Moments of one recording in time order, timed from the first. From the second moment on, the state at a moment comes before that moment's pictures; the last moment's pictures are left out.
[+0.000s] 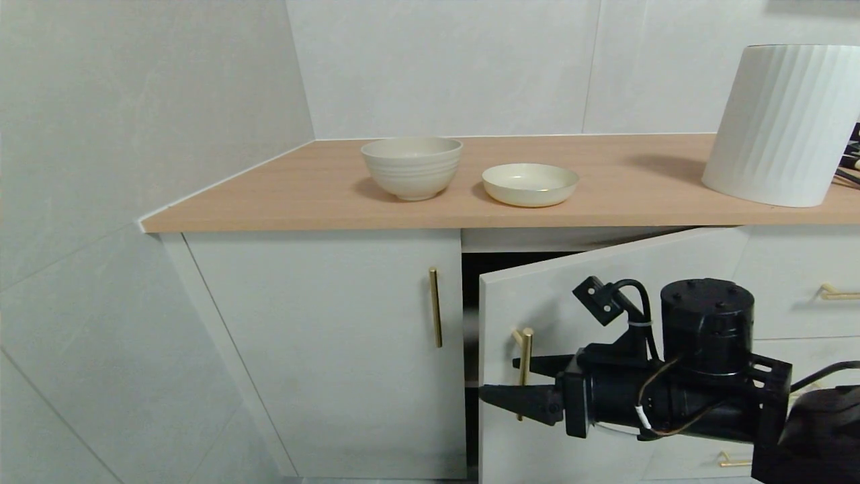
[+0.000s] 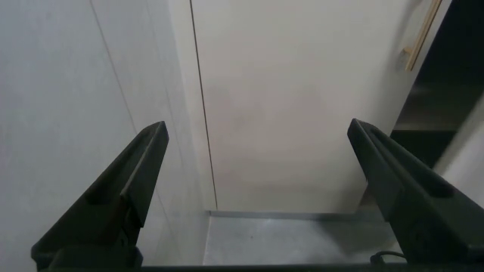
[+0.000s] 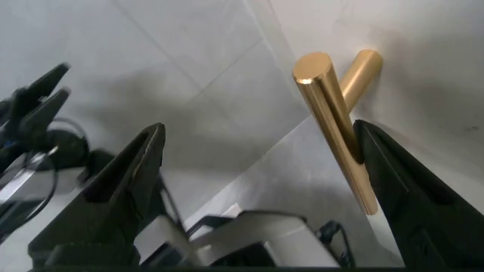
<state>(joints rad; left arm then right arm) 0.00 0.00 0.00 0.00 0.02 -0.01 0.69 1.78 -0.55 -0.97 0.48 0.40</state>
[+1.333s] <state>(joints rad) -0.20 1.08 -0.62 -0.16 -0.58 -0.08 0.74 1.68 -0.45 -0.97 0.49 0.39</state>
